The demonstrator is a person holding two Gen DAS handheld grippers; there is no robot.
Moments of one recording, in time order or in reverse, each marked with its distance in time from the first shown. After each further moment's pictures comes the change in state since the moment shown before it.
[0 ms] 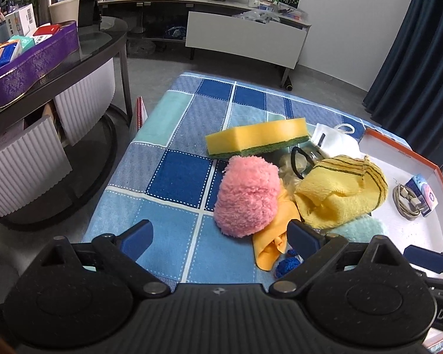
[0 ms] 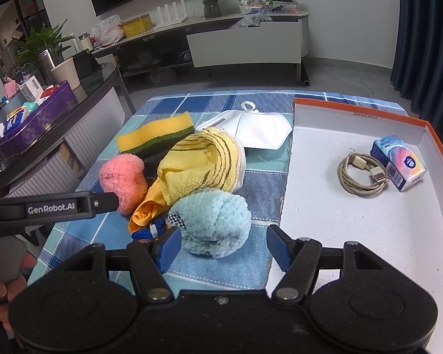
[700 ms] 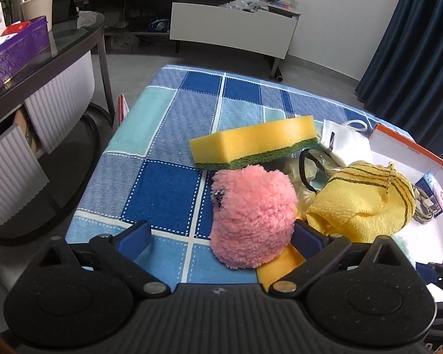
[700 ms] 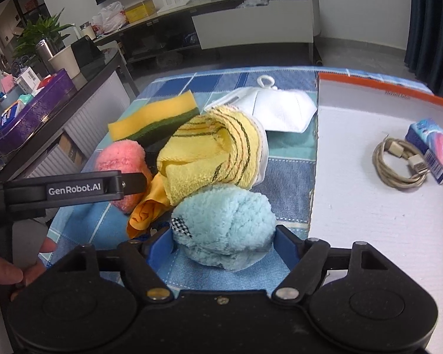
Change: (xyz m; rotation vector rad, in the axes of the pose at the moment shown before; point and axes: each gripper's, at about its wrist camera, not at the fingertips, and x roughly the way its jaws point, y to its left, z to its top) left arm 0.043 0.001 0.014 0.037 0.030 -0.044; right arm 0.050 0.002 0.007 0.028 0.079 0.054
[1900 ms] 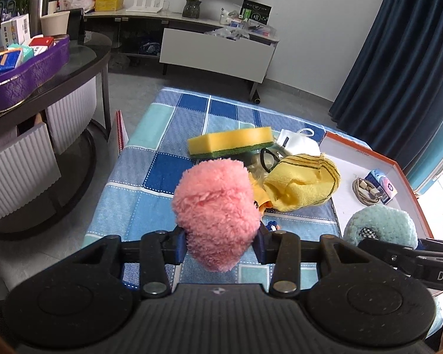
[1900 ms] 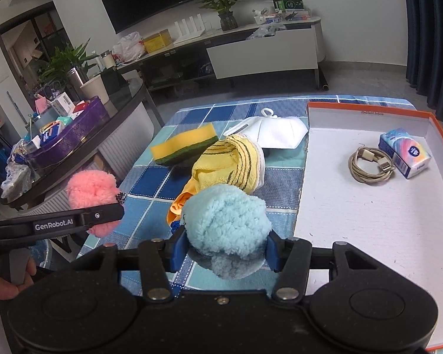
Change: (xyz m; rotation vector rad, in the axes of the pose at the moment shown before) left arm -0.097 0.006 -0.044 -0.006 -0.106 -0.086; right arm -0.091 -0.002 -0.030 0.007 -0.128 0.070
